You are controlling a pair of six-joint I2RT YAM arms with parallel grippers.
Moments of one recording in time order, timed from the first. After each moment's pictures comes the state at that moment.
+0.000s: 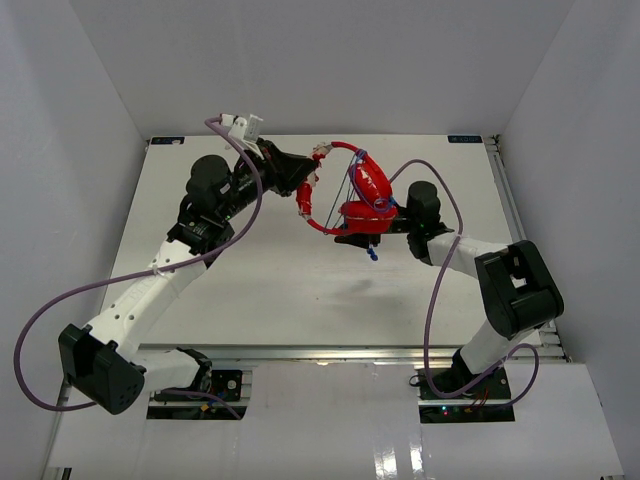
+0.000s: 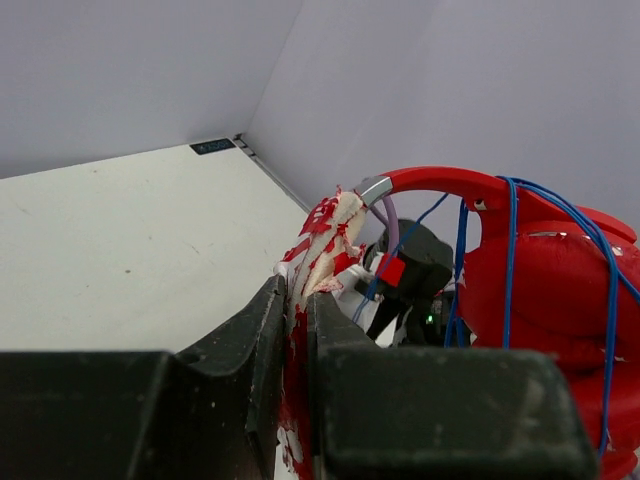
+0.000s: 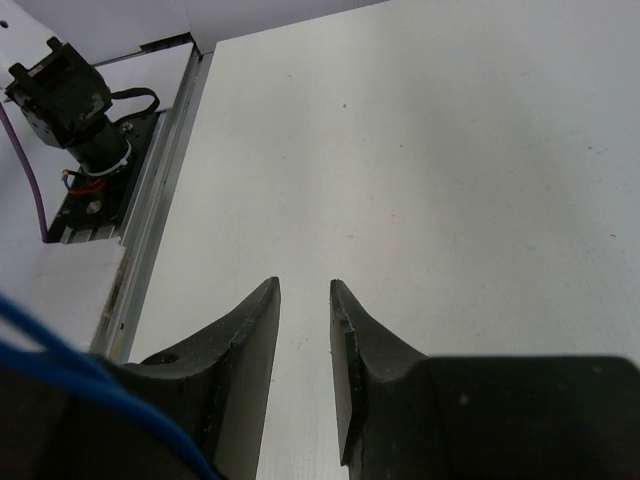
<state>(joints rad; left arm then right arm) -0.52 1.22 1.17 0.20 0.35 -0.49 0.41 1.64 0.83 0.70 -1.19 0.07</state>
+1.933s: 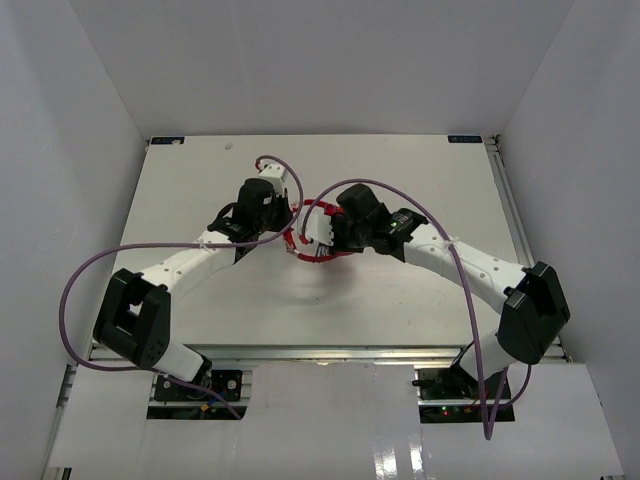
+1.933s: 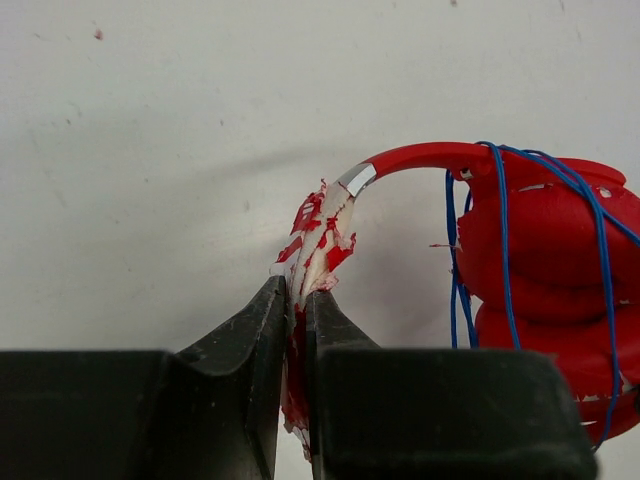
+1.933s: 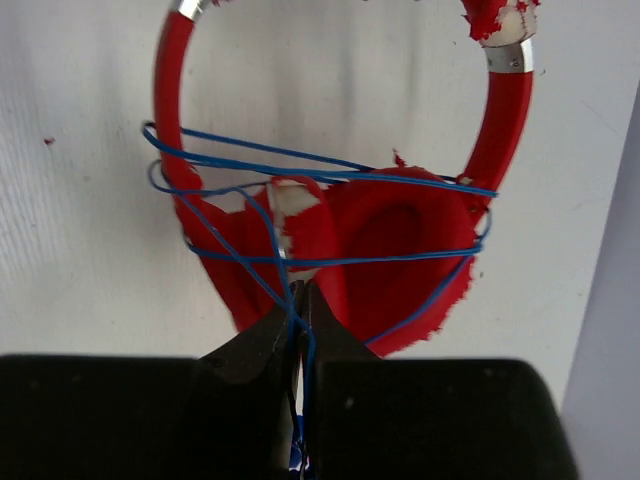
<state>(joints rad) -0.50 1.48 0.99 0.00 -0.07 -0.27 0.83 1.52 1.25 -0.52 -0.13 -0.84</state>
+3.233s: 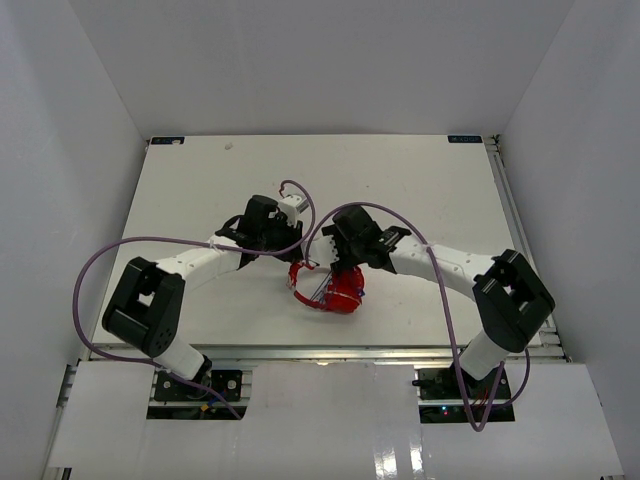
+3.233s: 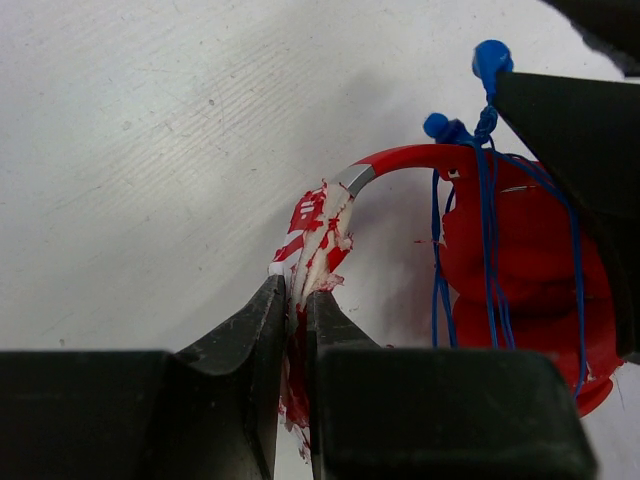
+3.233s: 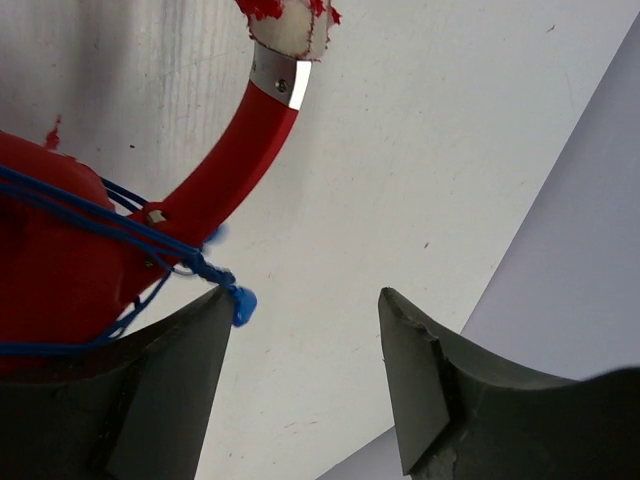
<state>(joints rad) -0.49 1.55 0.89 -0.07 0.38 -0.13 0.84 1.61 1.06 -0.31 0.13 -1.20</state>
